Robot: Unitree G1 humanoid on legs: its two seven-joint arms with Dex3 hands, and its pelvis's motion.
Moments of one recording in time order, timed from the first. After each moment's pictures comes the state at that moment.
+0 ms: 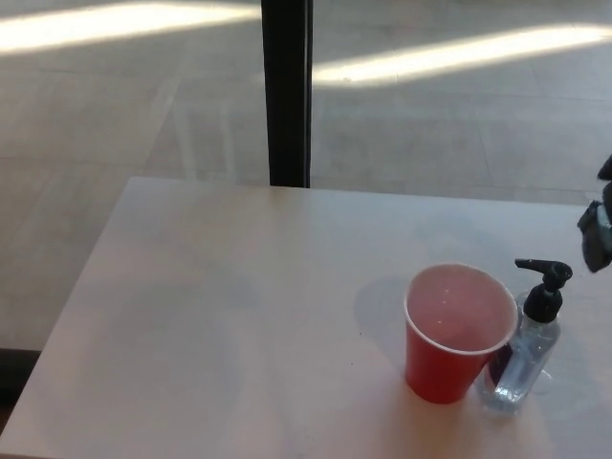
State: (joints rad) left_arm -0.09 0.60 0.41 1.23 -0.13 0.03 0.10; right_arm -0.32 -0.57 -0.28 -0.13 0.79 0.45 0.18
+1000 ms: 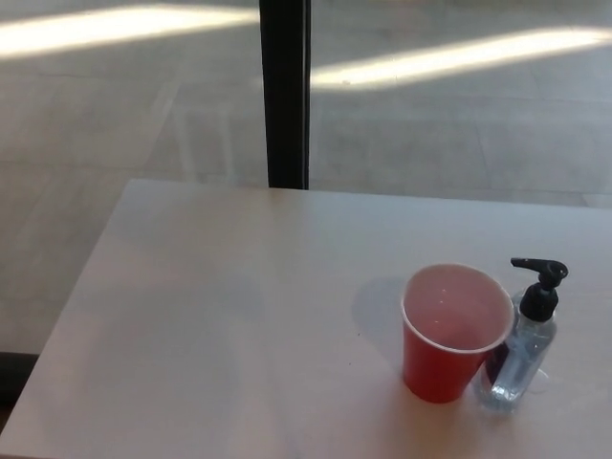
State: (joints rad) left_arm -0.04 0.60 0.41 1.24 -0.13 0.03 0.10; right_arm 0.12 -0.56 -1.08 0.14 0.99 0.60 -0.09
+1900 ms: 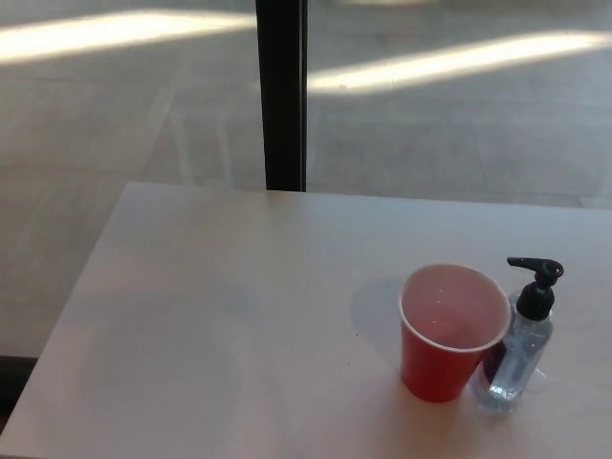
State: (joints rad) left_arm -0.02 0.60 0.43 1.25 -0.14 0.03 0.11; right_arm 0.41 -0.21 -0.84 0.17 0.75 0.57 -0.31
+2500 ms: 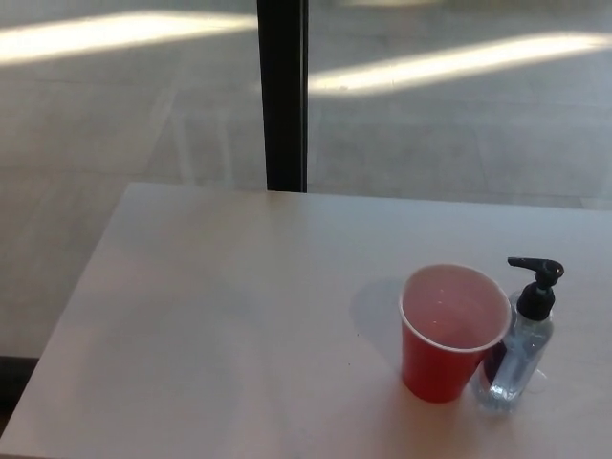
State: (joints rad) left_arm 0.02 0.60 0.44 1.24 -0.15 0.03 0.12; right_arm 0.51 -0.21 -0.75 0.09 0.74 0.63 -0.22
